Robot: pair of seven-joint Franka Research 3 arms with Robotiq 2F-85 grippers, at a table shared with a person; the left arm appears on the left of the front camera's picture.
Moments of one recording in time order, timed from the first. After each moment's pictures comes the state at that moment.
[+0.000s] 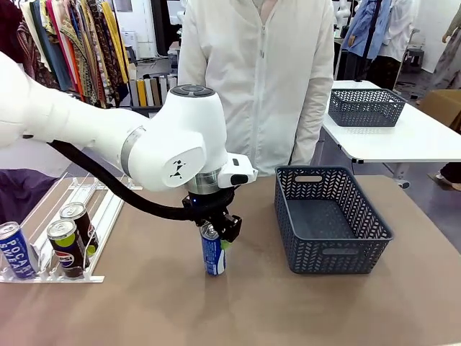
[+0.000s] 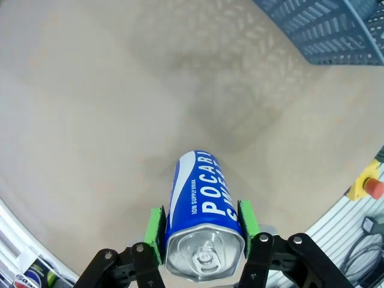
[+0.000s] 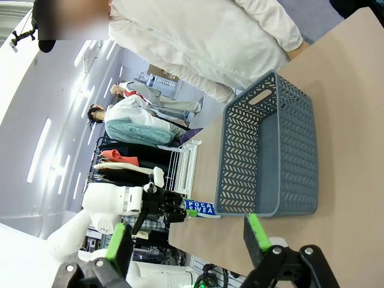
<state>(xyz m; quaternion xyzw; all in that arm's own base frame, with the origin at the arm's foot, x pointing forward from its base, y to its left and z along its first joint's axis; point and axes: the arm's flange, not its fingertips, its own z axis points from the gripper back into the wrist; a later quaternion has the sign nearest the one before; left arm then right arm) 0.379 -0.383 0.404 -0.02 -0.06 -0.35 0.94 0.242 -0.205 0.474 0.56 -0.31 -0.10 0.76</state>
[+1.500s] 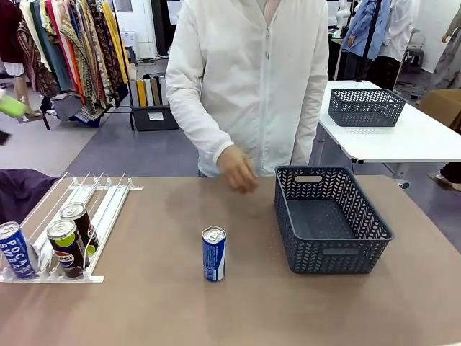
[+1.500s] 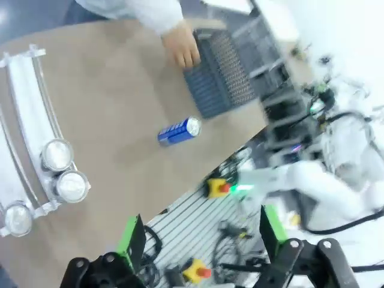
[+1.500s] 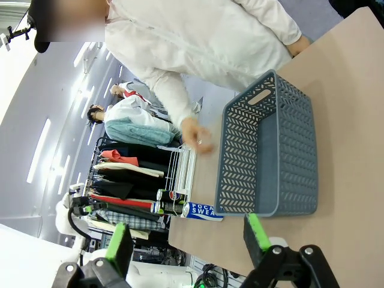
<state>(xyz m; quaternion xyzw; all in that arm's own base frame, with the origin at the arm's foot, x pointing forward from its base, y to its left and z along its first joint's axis) 0.300 0.054 0.628 -0.42 -0.18 -0.12 0.88 0.242 -0.206 0.473 0.56 -0.31 -0.11 0.76</state>
